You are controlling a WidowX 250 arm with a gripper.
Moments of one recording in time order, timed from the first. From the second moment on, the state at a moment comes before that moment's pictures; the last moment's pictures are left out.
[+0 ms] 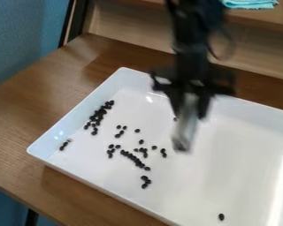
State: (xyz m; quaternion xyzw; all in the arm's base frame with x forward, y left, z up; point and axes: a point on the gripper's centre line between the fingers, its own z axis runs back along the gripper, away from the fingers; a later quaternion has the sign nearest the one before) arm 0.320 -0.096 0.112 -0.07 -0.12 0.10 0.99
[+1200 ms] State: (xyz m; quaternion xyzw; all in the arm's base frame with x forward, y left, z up) arm 0.296 -0.137 0.036 0.01 -0.13 0.07 0.99
